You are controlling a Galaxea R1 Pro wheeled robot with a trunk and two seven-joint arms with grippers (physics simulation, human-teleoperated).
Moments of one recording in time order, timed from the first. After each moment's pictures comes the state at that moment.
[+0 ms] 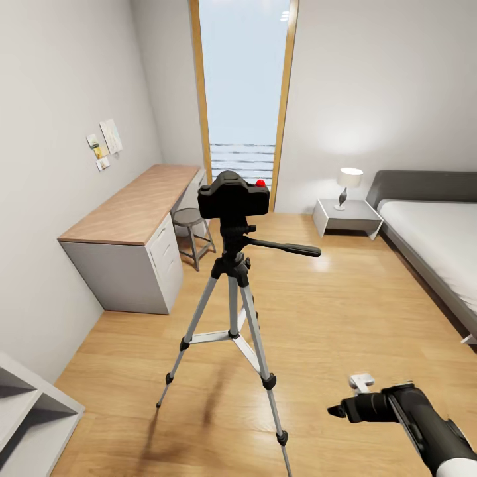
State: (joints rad) left arm -0.23 0.05 -0.67 0.00 1.22 -0.05 0.13; right arm -0.47 -0.25 -0.10 -0.78 0.26 0.65 0.76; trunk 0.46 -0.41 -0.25
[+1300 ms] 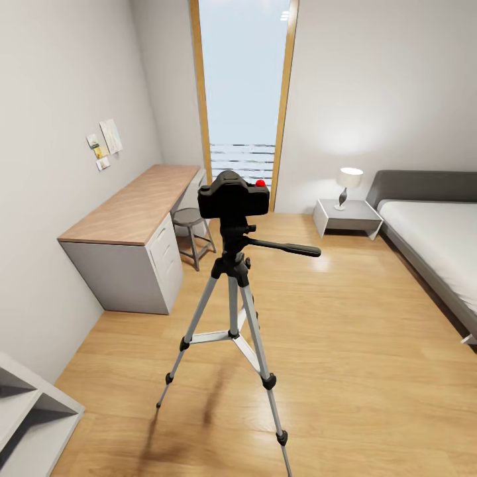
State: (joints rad) left arm -0.23 0.01 -0.67 0.00 1.07 -0.04 0.13; right arm -0.22 -0.23 -0.14 0.03 0.17 -0.05 0.28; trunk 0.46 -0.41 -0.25
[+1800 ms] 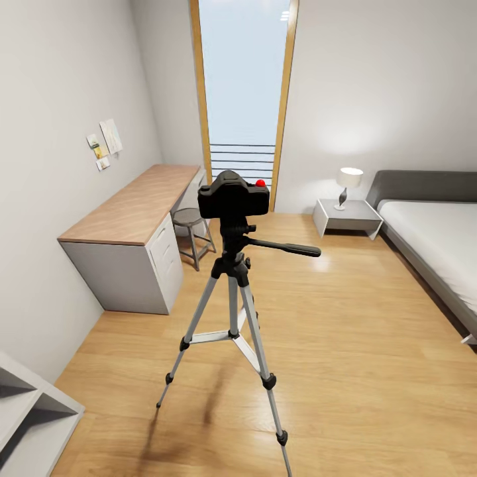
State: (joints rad) left arm -0.23 0.01 -0.67 0.00 1.07 -0.04 0.13; right arm -0.21 -0.22 -0.14 0.03 0.16 -0.08 0.27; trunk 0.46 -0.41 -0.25
